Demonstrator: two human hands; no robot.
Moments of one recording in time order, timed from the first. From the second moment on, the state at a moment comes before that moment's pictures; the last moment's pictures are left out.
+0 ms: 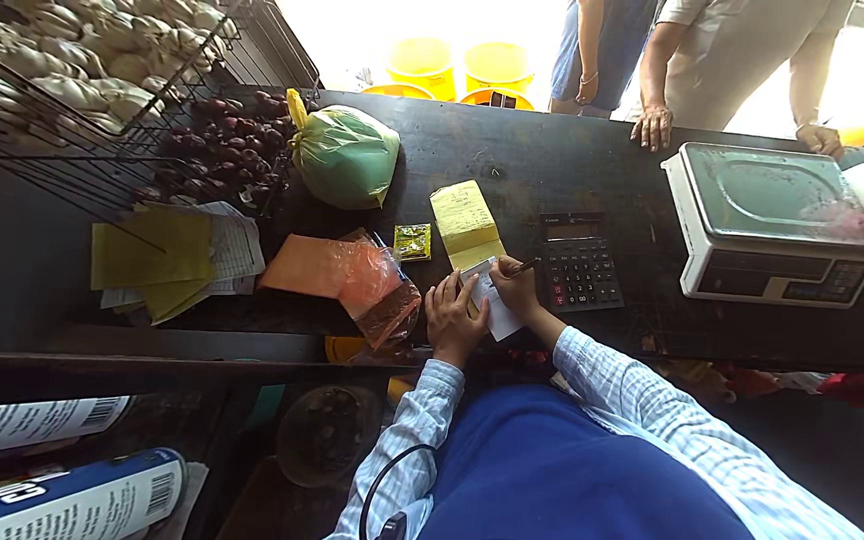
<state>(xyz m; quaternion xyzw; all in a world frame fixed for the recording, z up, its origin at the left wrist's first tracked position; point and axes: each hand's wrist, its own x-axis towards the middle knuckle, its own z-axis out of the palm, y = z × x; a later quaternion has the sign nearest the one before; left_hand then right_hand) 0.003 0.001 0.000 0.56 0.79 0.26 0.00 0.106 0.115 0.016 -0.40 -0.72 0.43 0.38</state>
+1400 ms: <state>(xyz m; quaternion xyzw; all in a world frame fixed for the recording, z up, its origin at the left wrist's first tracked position) -0.004 0.002 -0.019 0.57 0.76 0.30 -0.08 0.108 0.117 0.018 -0.37 -0.71 0.48 0.35</state>
